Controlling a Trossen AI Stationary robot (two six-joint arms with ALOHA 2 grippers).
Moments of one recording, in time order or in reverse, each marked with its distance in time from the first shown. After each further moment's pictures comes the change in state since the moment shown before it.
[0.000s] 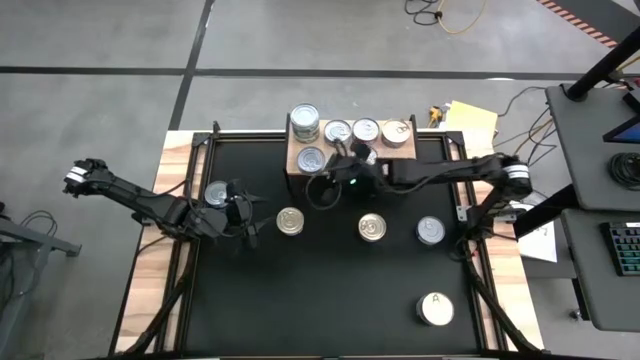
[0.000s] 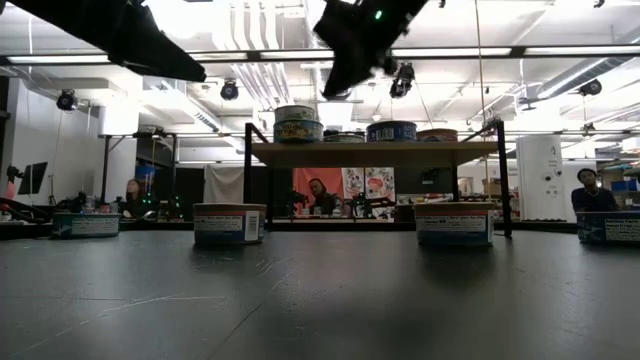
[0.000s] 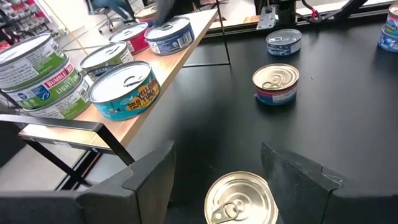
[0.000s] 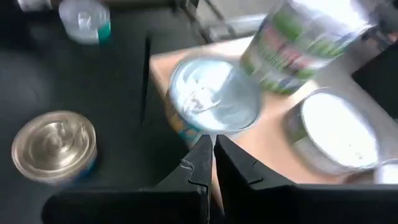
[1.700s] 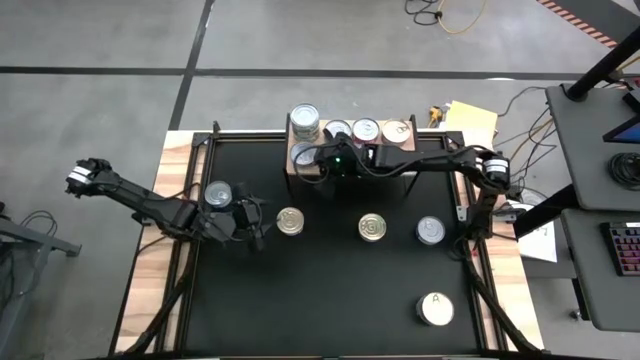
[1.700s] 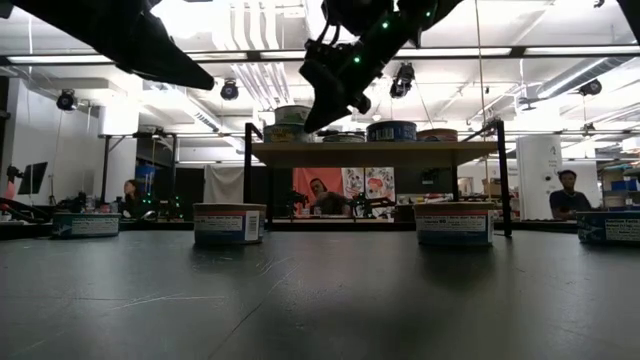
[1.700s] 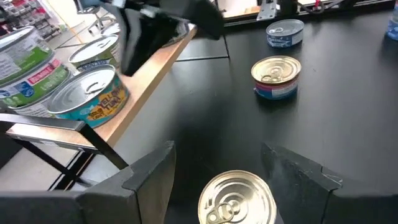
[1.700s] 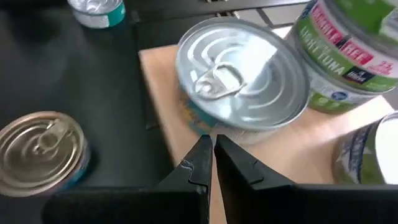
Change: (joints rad) left arm 0.001 0.094 0.007 0.053 -0.010 -0.006; right arm -0.165 0.141 0.032 0.118 -0.283 -0.121
